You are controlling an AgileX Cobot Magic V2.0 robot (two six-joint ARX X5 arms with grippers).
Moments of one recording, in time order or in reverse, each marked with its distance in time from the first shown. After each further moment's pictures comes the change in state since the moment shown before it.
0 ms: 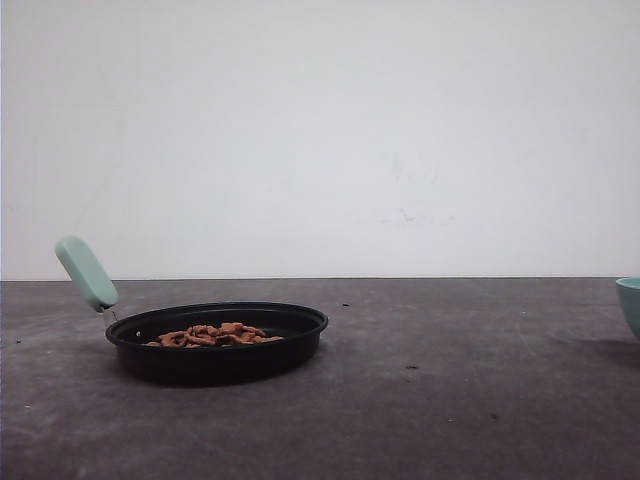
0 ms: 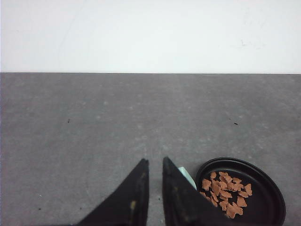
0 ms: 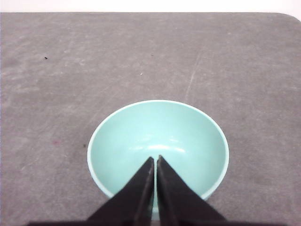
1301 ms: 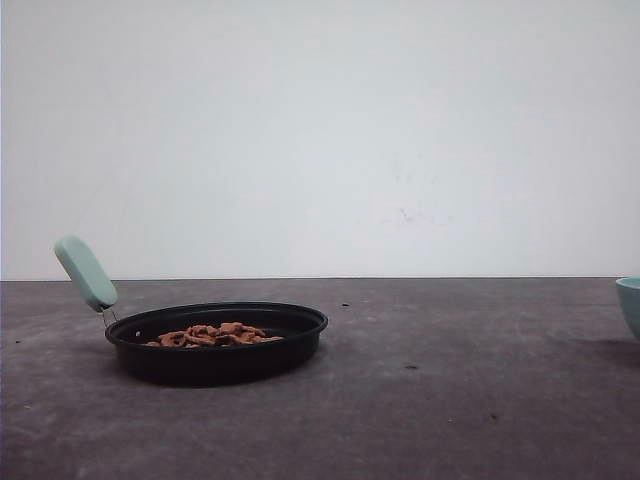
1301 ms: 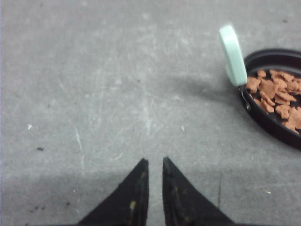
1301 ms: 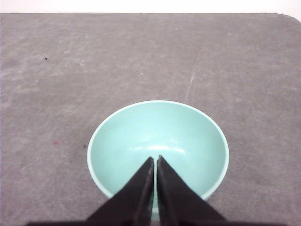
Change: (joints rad) left arm -0.046 -0.290 -0.734 0.255 -0.069 -0.033; right arm 0.000 0.000 -0.001 0.003 0.000 0.000
